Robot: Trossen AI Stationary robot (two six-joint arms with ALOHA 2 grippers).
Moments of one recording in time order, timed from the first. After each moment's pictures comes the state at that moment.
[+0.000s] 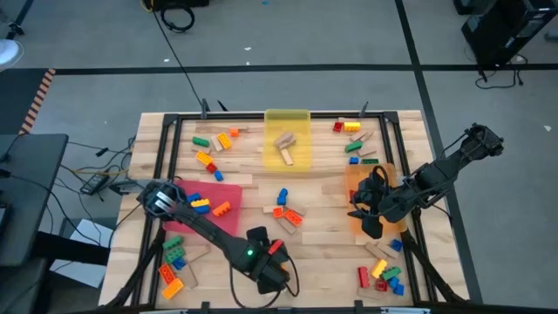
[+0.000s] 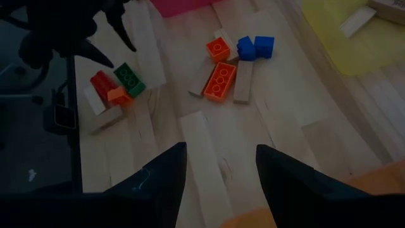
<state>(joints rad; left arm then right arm) -0.54 2.15 1.86 -1.06 -0.28 -0.76 0.57 1.06 1.08 -0.97 0.36 0.83</state>
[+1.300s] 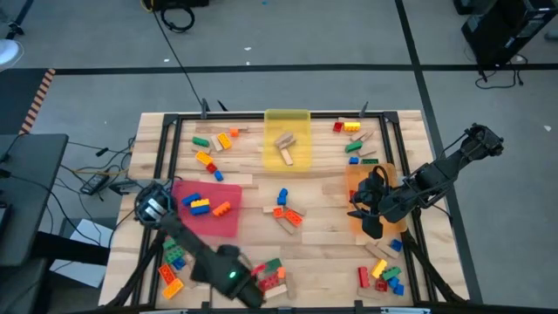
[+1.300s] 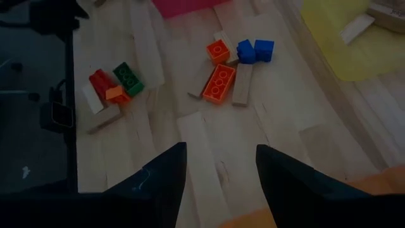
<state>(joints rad) -0.71 2.15 1.86 -1.44 0.17 -2.11 0.57 1.06 1.08 -0.96 0.37 0.80</state>
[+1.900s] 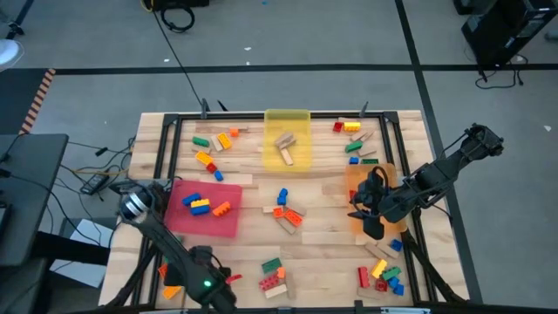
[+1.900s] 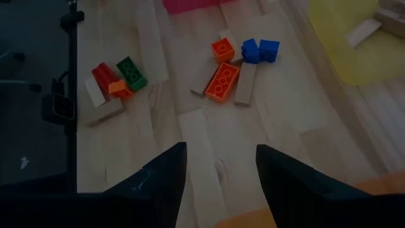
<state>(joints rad) -0.82 1.99 1.55 -1.35 0.23 -2.31 0.57 1.06 1.08 -0.96 0.35 0.76</state>
